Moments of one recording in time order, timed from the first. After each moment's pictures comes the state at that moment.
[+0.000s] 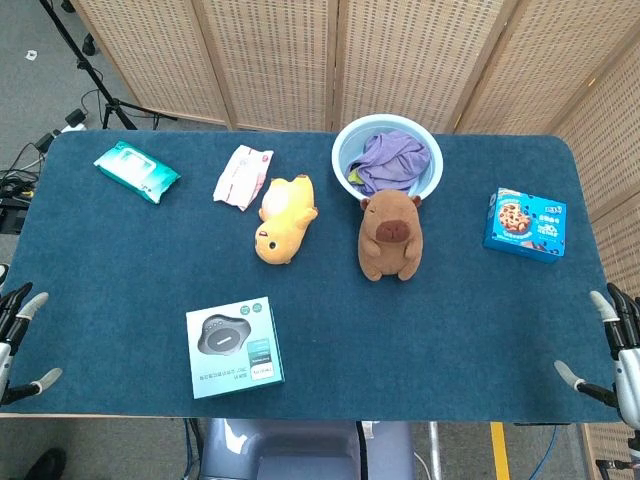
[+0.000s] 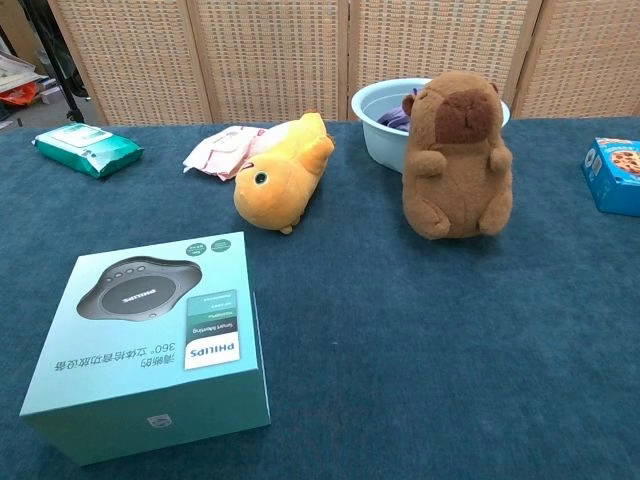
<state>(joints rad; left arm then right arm) -0.01 -0.96 0.03 -1.77 1.64 1.58 -0.01 -0.01 -1.07 0.06 -1.60 -1.60 1.69 0.14</state>
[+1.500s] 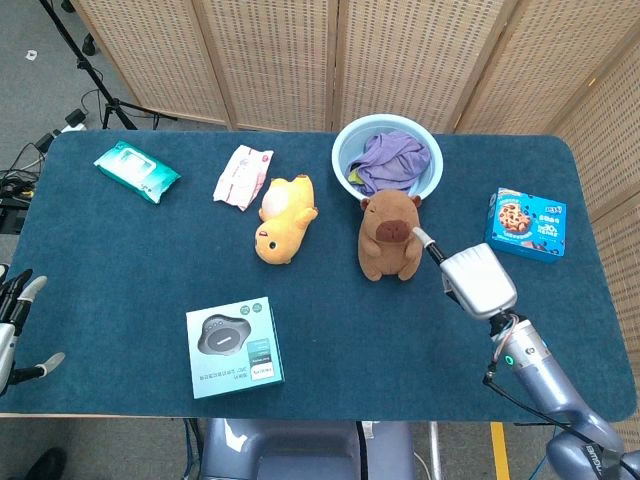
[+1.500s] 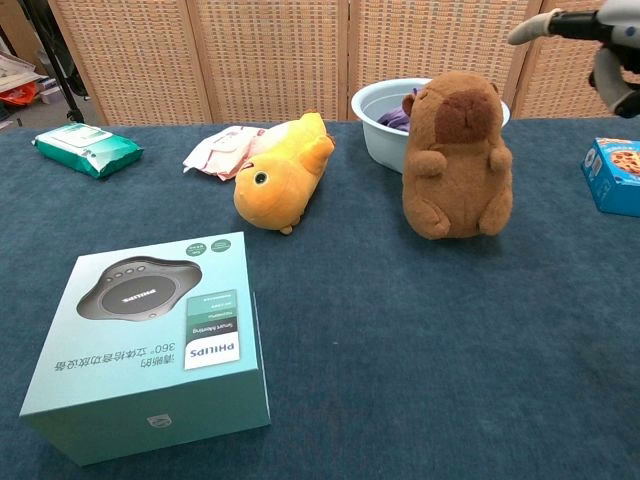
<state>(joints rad) -0.06 -0.97 -0.03 -1.81 1.50 1.48 0.03 0.52 -1.12 0.27 -1.82 -1.39 1.07 -0.57</state>
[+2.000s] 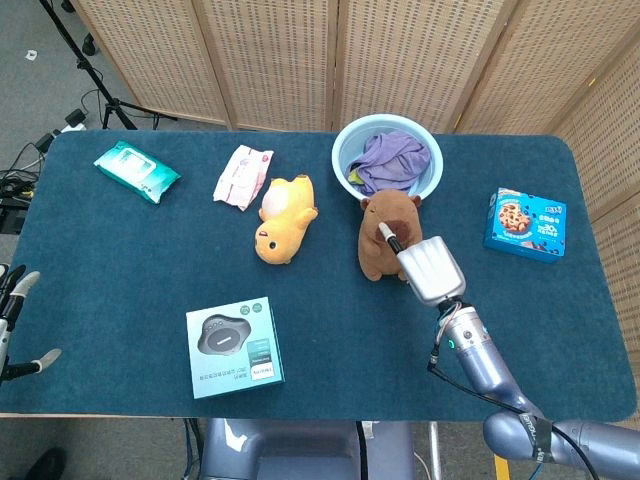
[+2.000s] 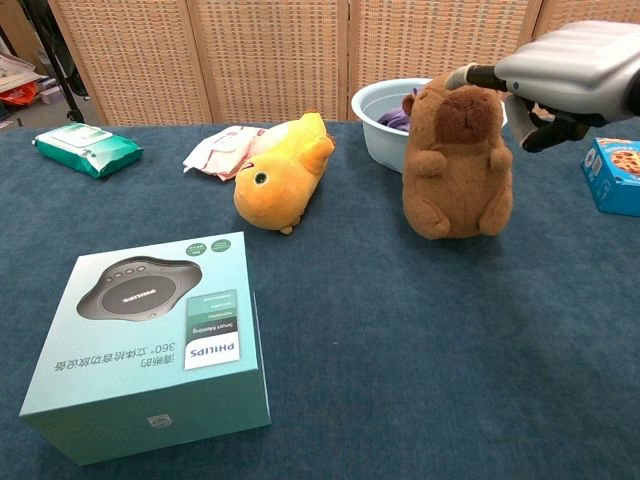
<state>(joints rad) -0.07 -0.95 -0.04 -1.81 1.48 1.47 -0.02 0.68 -1.33 0.28 -1.80 -1.01 1.08 -0.97</state>
